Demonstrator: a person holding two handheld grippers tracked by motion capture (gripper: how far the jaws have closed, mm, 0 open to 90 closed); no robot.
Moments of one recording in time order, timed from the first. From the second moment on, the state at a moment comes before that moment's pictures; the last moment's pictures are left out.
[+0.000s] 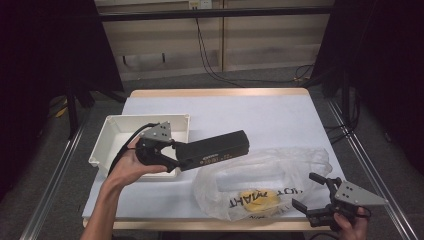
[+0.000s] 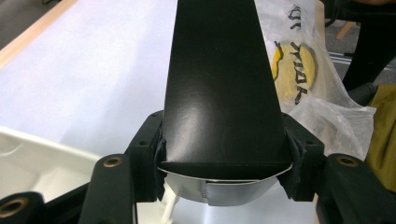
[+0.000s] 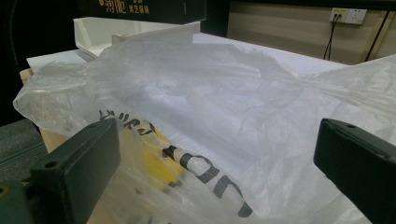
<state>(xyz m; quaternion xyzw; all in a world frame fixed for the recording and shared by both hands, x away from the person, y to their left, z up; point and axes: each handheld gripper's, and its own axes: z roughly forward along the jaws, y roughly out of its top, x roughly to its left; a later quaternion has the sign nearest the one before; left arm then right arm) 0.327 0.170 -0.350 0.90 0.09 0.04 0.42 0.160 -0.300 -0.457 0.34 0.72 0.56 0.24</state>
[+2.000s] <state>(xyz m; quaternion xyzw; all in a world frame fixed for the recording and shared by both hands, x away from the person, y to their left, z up) 0.387 0.318 -0.364 0.89 0.21 0.09 0.39 0.163 -0.299 -0.459 0.34 0.72 0.55 0.24</state>
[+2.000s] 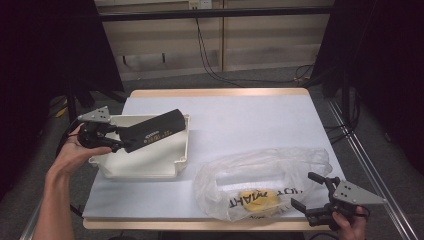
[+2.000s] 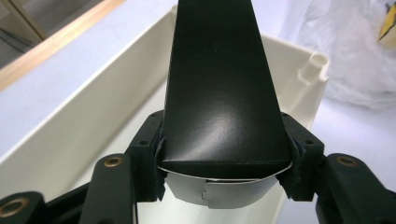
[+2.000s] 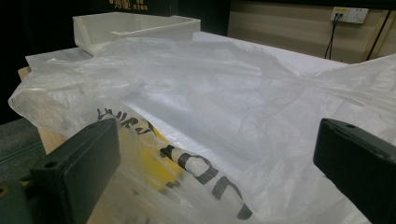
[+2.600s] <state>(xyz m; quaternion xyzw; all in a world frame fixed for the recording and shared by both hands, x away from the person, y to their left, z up) 0.404 0.315 -0.396 0.91 0.21 0.06 0.36 0.165 -0.297 -0.461 0.34 0.73 0.55 0.23</state>
